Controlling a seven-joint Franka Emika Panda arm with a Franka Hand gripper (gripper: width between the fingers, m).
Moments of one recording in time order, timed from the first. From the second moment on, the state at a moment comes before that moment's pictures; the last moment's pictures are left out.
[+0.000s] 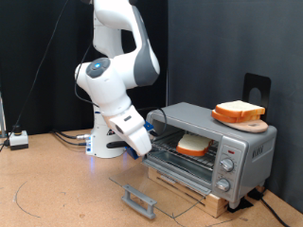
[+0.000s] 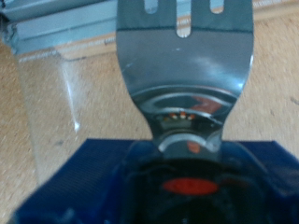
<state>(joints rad) -0.35 -0.10 0.10 -2.52 0.46 2.13 -1.47</state>
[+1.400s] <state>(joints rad) -0.38 -0.37 0.02 -2.43 0.55 1.72 -1.65</state>
